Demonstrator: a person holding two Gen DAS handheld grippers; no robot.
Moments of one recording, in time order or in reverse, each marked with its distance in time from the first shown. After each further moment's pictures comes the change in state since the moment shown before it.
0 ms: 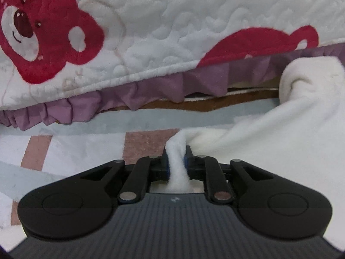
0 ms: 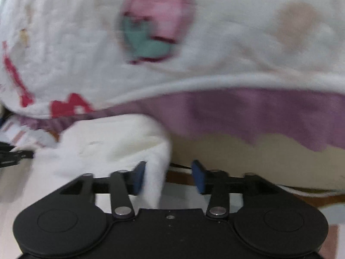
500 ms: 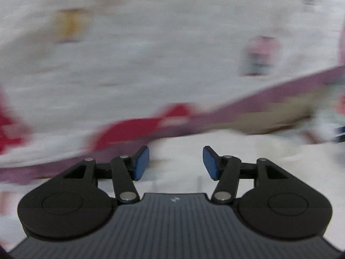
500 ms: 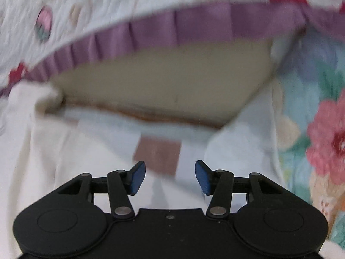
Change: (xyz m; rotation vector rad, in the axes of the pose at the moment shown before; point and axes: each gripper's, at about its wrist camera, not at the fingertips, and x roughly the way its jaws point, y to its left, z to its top) left arm -0.081 -0.143 0.080 0.100 -0.203 -0.348; right arm -0.140 -0.163 -0.094 -0.024 0.136 -0.193
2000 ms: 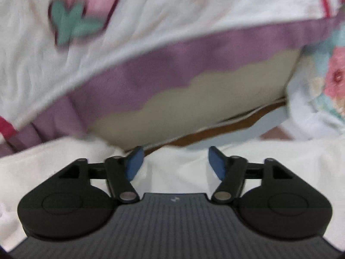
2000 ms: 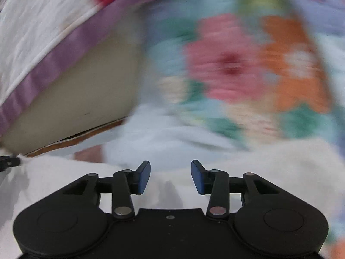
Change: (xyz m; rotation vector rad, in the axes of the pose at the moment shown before) left arm 0.128 -0.183 0.018 0.084 0.012 -0.017; right arm -0.077 -0.051 -0.105 0.561 -0.198 -0.341
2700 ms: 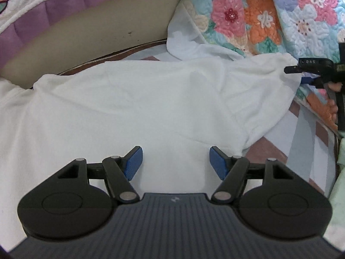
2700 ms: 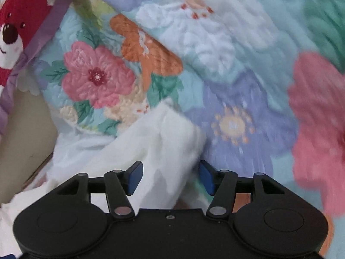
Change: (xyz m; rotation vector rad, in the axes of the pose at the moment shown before) left arm -0.054 -0.087 -0.079 0.123 0.188 -0.358; right arm -0.035 -0.119 -0.034 0.333 -0.023 -0.112
